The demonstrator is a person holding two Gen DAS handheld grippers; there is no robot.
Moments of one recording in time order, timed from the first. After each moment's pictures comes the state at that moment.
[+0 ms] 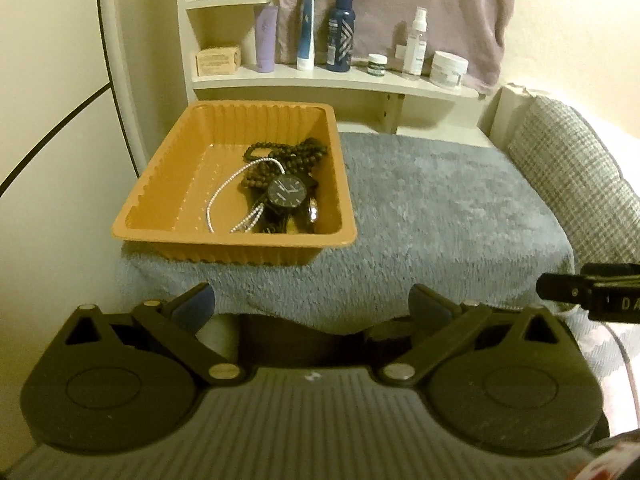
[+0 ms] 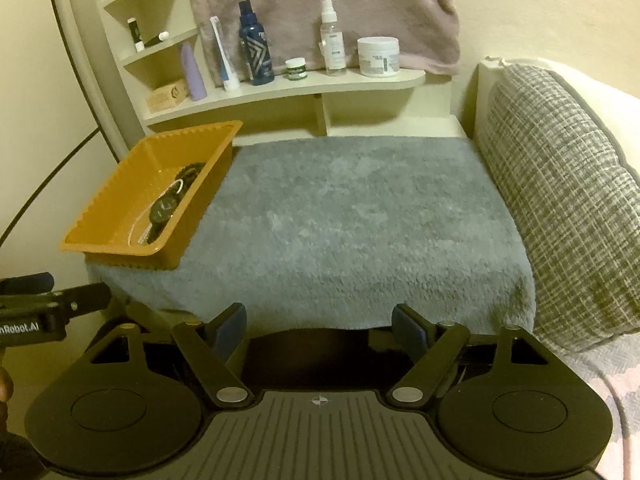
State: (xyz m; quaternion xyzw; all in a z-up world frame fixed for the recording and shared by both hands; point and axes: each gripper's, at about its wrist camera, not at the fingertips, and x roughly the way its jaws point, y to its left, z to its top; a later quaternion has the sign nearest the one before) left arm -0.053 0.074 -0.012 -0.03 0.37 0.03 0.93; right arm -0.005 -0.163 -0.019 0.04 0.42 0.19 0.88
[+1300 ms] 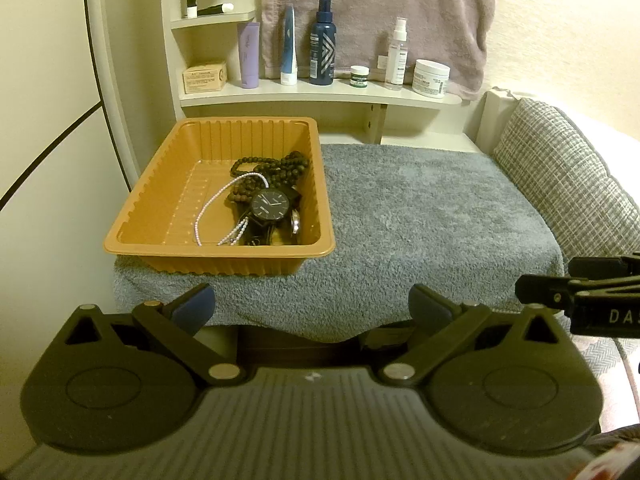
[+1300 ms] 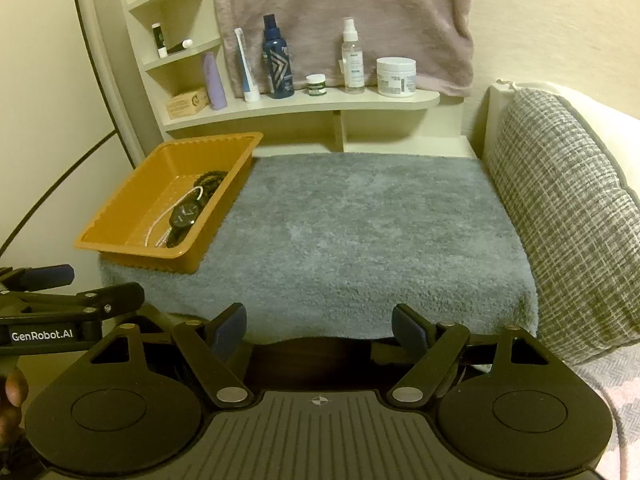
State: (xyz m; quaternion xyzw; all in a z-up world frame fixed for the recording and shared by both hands) left arm -0.059 0.060 -0.003 -0.02 0.36 0.02 0.93; right arm -0.021 -0.153 -0.007 0.03 0.40 0.20 0.89
